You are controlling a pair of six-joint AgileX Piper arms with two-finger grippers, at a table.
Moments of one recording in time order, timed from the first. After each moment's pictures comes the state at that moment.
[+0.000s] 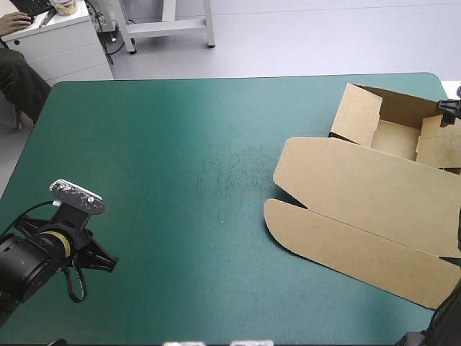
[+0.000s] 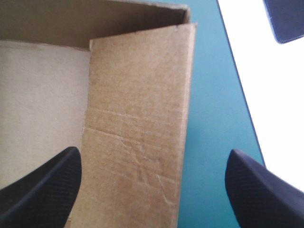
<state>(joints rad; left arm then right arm) -0.58 0.82 -0.90 0.37 1.23 -0.18 -0.44 2.07 -2.14 0.10 1.24 -0.17</state>
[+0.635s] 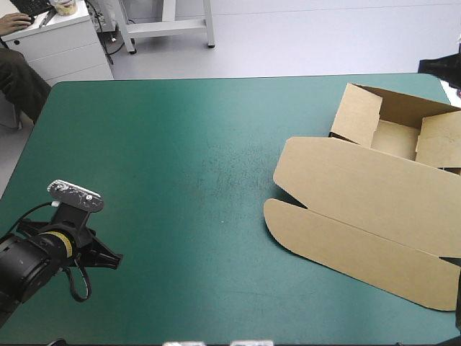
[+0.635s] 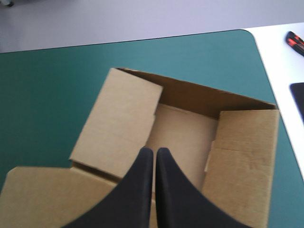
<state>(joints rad) -0.58 0.82 -0.90 0.34 1.21 -0.24 -0.29 1.58 -2.05 0.28 1.25 -0.20</state>
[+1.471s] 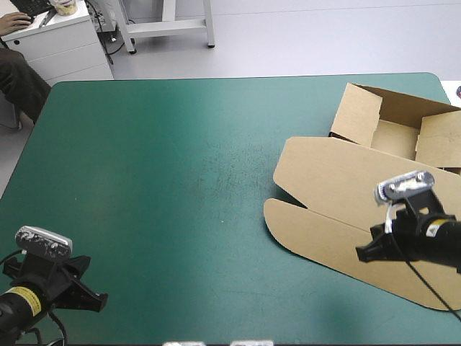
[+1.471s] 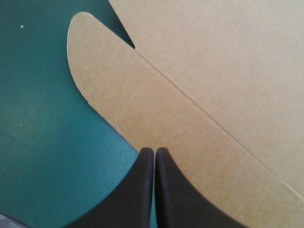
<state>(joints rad) -0.58 0.46 -0.70 0.23 1.12 -0.22 0.04 0.84 -1.00 0.28 1.22 -0.36</state>
